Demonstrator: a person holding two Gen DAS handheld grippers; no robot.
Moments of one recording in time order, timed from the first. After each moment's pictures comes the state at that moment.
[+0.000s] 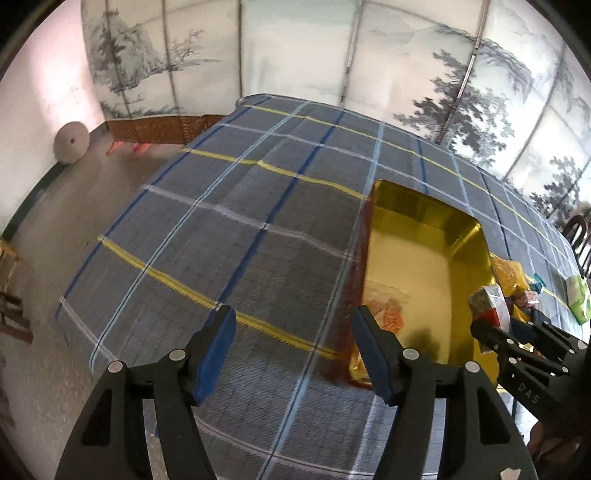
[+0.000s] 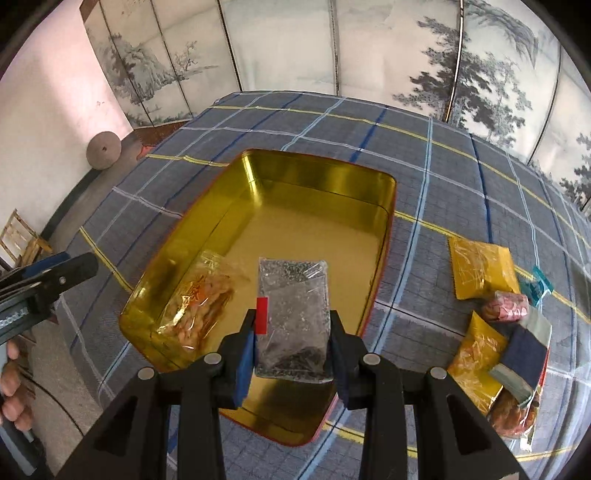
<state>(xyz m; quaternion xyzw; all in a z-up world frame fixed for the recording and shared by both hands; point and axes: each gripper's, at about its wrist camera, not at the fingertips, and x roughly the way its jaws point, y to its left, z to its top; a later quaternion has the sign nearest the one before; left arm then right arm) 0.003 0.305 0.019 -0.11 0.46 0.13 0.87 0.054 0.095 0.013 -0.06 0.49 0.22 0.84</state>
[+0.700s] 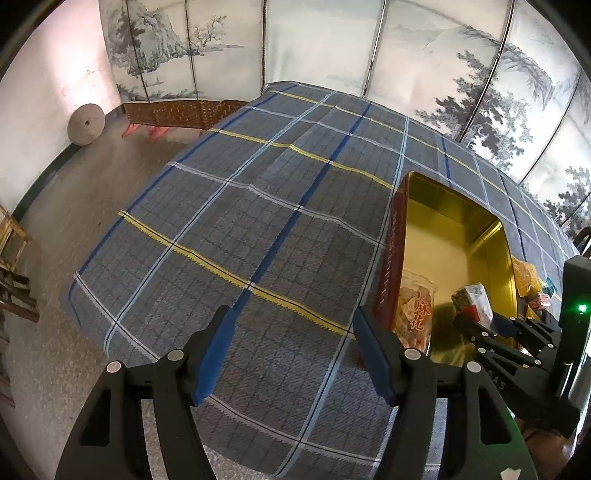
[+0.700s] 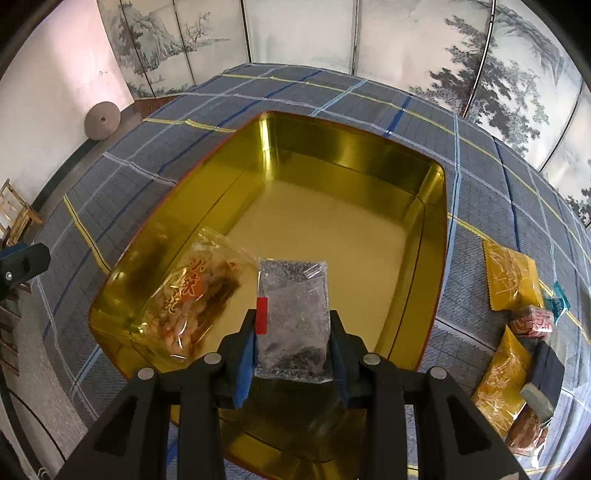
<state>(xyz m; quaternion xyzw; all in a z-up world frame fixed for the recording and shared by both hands) -0.014 0.326 0.012 -0.12 0.48 0.15 0.86 0.064 0.130 -0.022 -0.11 0.51 0.22 0.83</state>
